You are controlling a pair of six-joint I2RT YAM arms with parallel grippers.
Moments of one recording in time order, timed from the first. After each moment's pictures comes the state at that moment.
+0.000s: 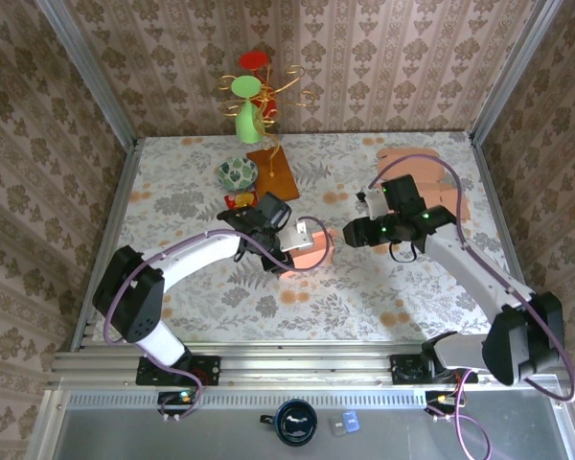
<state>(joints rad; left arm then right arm) -0.77 1.60 1.13 -0.66 0.20 0.55 0.33 1.32 1.03 -0.68 -0.34 0.11</state>
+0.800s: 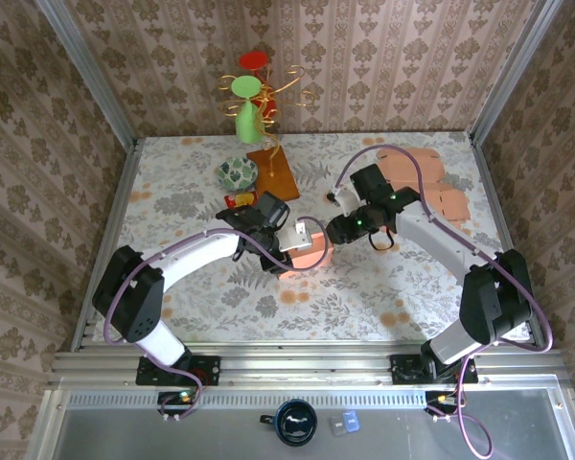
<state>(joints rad) -0.76 1.60 1.13 -0.67 0.22 0.57 0.43 1.55 1.21 -0.72 -0.35 -0.03</state>
